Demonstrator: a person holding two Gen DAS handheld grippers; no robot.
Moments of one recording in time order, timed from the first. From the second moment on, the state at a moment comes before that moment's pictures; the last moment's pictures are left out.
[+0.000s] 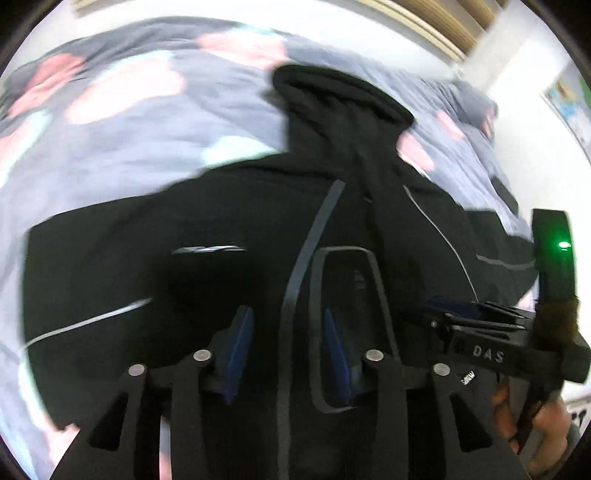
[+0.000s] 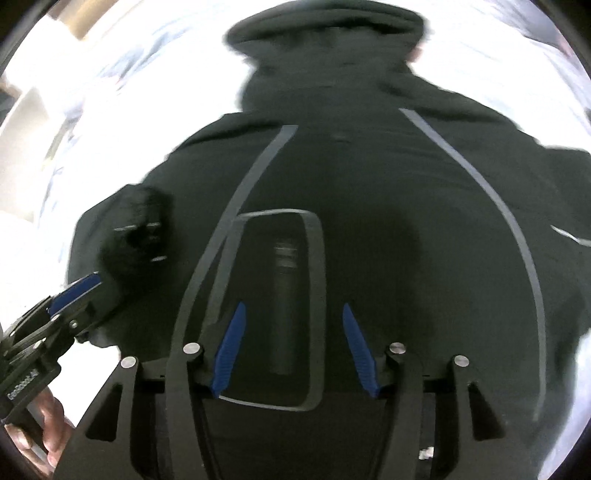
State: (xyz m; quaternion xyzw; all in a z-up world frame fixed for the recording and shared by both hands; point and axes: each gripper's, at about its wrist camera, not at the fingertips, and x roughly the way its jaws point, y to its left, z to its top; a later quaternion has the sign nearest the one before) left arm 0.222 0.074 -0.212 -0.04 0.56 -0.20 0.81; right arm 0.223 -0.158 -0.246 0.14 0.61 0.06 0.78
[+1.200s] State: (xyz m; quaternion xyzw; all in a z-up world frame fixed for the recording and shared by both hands) left arm 0.240 0.177 -0.170 -0.10 0.51 -0.10 0.85; right arm 0.257 -0.130 -0.176 0.21 0.52 0.14 0.81
